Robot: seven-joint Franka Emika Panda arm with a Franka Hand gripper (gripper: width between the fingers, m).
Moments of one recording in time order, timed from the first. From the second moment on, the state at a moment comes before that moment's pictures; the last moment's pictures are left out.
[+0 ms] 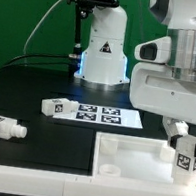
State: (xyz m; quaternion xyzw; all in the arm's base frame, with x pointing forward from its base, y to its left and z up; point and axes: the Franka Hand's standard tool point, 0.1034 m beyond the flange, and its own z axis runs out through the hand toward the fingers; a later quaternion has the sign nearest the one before) arm 0.646 0.102 0.077 -0.90 0.42 -0.03 0.05
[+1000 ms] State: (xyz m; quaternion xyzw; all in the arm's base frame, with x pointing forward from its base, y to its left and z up) arm 0.638 0.108 0.076 -0.59 0.80 0.02 0.10
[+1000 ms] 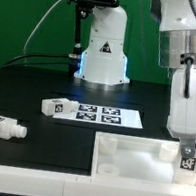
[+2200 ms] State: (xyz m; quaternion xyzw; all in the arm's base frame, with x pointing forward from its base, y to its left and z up) arm 0.624 0.110 0.110 -0.65 0.75 0.02 0.11
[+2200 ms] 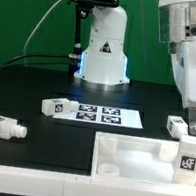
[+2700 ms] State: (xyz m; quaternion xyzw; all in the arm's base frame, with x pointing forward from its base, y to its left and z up) arm 0.603 0.135 0.121 -0.77 0.62 0.03 0.10
